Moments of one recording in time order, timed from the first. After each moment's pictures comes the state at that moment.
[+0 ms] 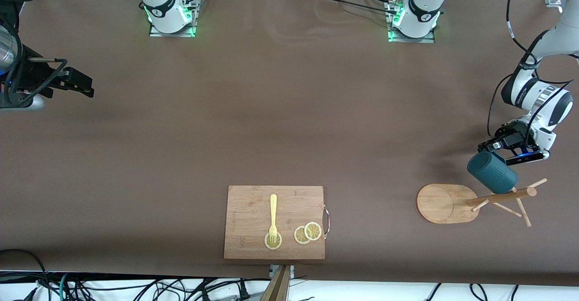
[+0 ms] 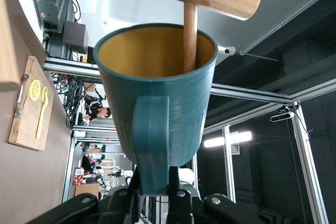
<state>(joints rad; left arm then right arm) 0.65 0.78 -0.10 -1.82 -1.60 1.28 0.86 0.09 0.12 -0.02 -1.46 -0.03 1.52 0.02</state>
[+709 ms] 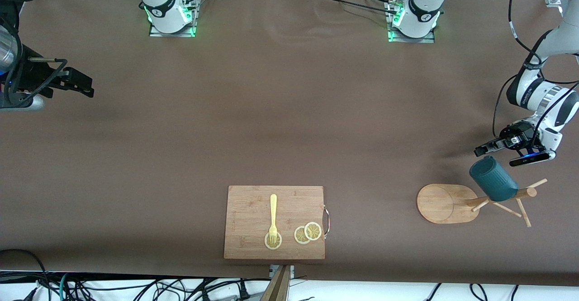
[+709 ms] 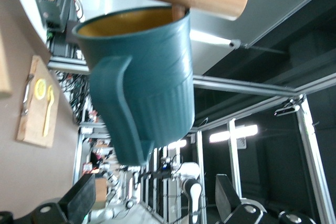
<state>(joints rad) 0.67 0.78 -0.10 -1.78 -1.52 1.27 0.86 0.09 0.12 -0.02 -1.46 -0.03 1.52 0.02</state>
